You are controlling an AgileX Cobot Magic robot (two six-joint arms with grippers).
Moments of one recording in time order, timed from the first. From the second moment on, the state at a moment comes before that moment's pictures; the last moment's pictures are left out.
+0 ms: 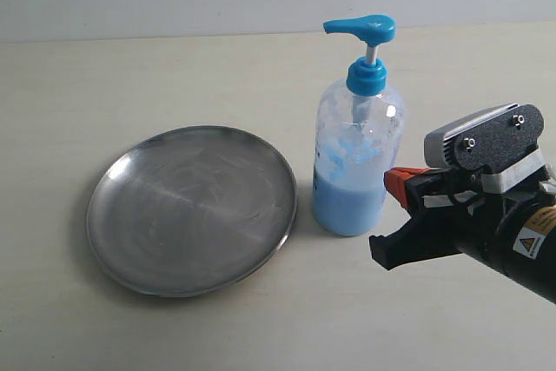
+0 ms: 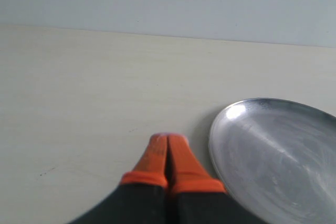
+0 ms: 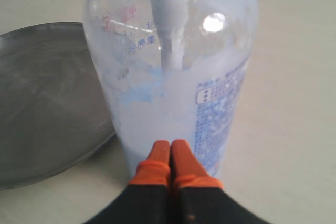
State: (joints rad) left arm -0.09 0.01 0.00 0.04 0.34 -0.13; right arm 0.72 1.36 -0.20 0.32 -0.59 -0.13
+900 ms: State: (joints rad) left arm -0.09 0.01 0.00 0.04 0.34 -0.13; right arm 0.72 1.36 -0.20 0.32 -0.59 -0.13
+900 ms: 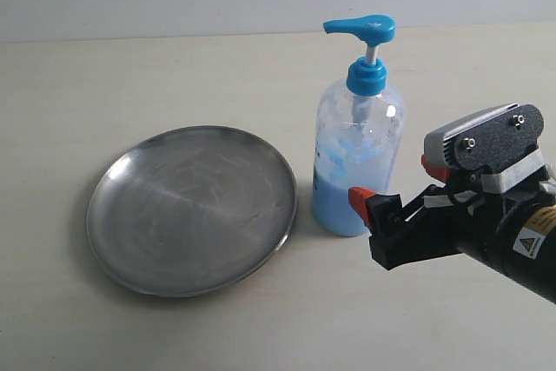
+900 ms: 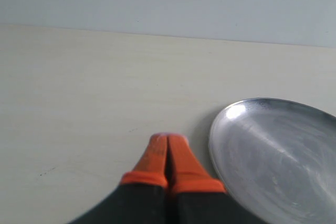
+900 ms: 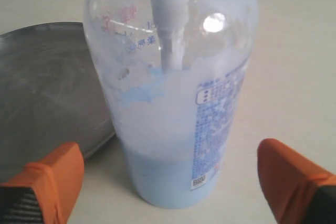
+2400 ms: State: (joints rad) left arm -0.09 0.01 0.00 0.04 0.34 -0.13; right arm 0.72 1.57 -0.23 0.22 -0.88 0.02
